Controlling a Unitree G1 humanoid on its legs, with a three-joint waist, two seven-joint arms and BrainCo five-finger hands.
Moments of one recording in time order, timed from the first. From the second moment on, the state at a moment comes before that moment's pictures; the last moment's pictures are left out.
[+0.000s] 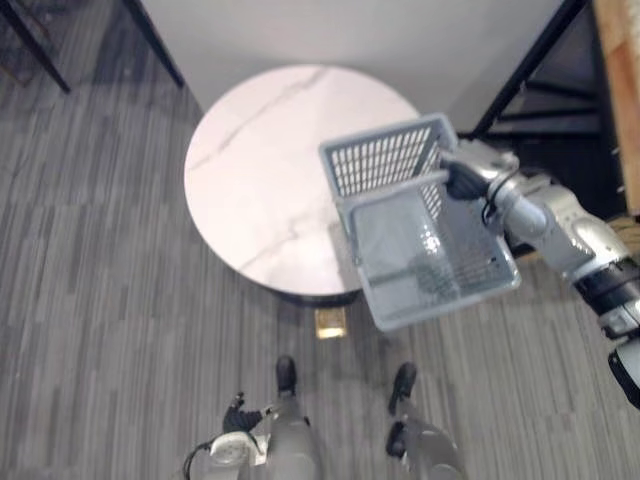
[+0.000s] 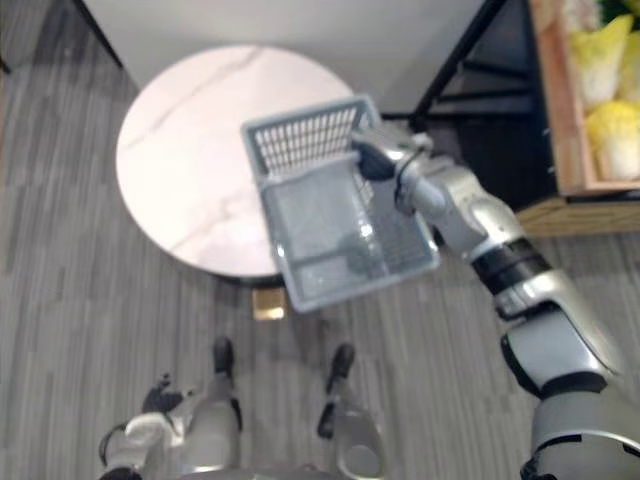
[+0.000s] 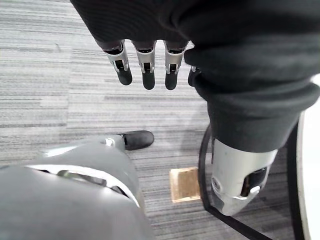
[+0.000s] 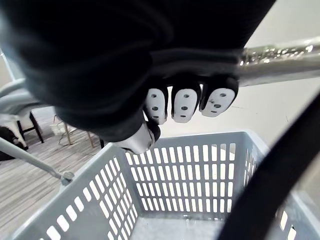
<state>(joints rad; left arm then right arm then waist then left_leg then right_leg) -0.03 0.18 0.14 1.07 -0.01 -0.14 0.18 -0.91 -0.81 0.60 0.37 -0.49 -0.26 0.08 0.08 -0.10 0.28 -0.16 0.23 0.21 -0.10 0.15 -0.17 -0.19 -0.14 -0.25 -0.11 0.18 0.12</state>
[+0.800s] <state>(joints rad) 0.13 0.21 0.10 1.11 0.07 -0.12 0.11 -0.17 -0.93 0.34 0.06 -0.36 -0.33 0.20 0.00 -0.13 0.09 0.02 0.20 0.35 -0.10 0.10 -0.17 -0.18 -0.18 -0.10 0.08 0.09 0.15</state>
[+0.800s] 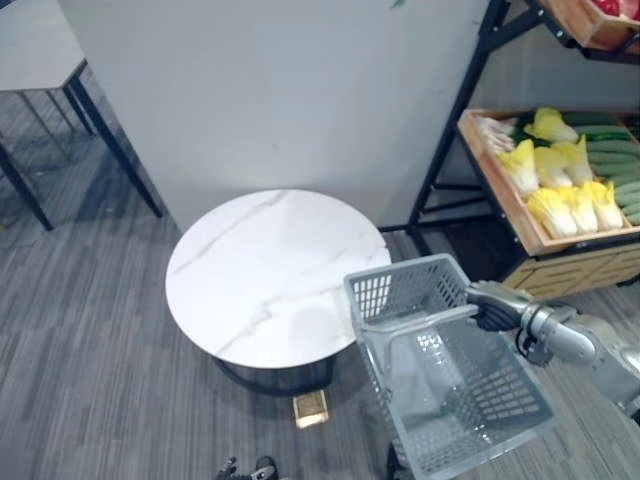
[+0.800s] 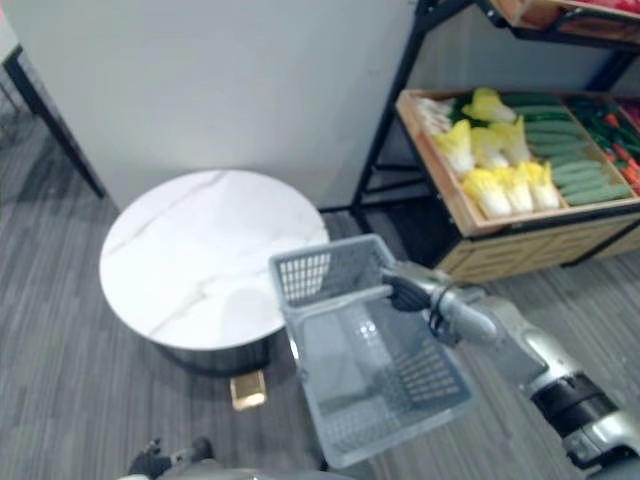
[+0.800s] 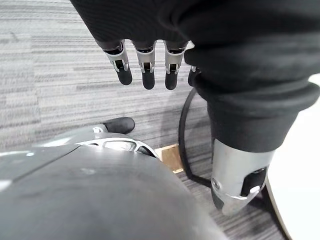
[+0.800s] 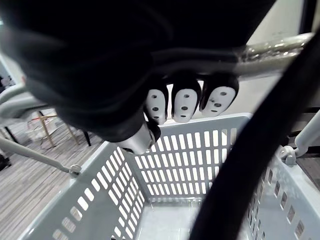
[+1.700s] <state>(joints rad) 0.14 0.14 0.13 1.16 0.14 -0.12 0.08 -0.20 -0.85 0.40 0.09 -0.58 -0.33 0.11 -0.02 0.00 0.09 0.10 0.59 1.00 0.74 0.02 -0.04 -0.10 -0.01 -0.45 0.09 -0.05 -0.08</state>
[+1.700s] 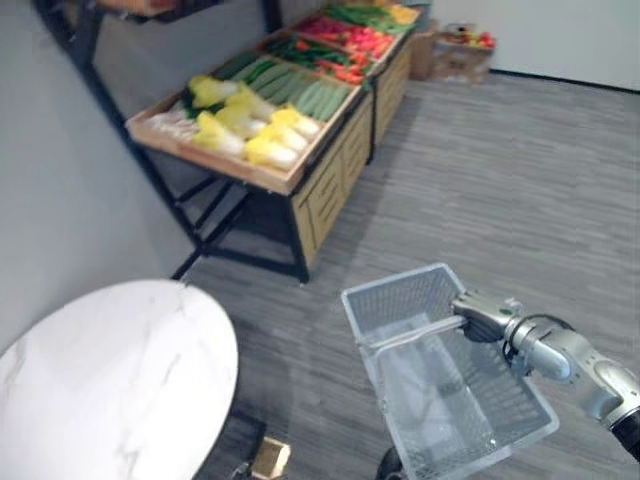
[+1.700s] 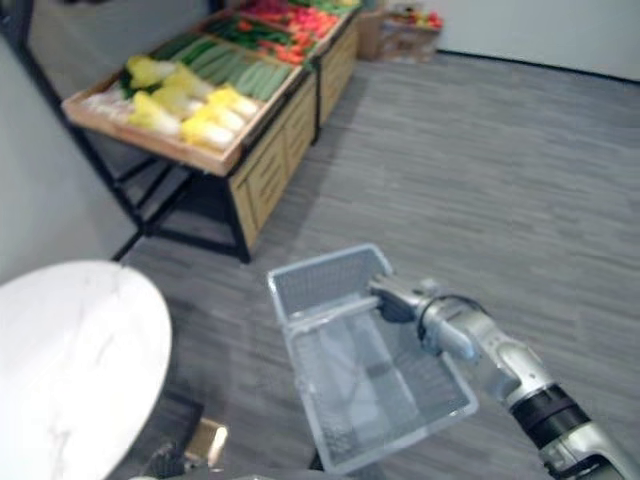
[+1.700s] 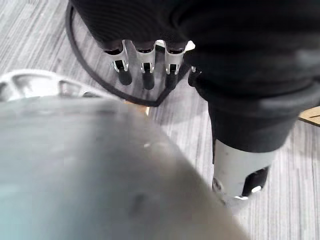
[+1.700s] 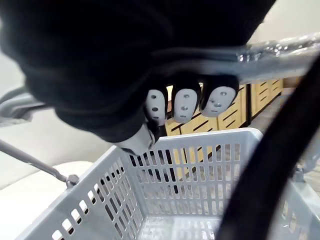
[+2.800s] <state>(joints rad) 0.15 0.19 -0.04 1.12 0.14 -0.15 0.11 -0.03 -0.66 0.27 0.13 -0.57 -0.30 0.09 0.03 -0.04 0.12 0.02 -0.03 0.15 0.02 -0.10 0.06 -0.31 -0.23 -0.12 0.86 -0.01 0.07</state>
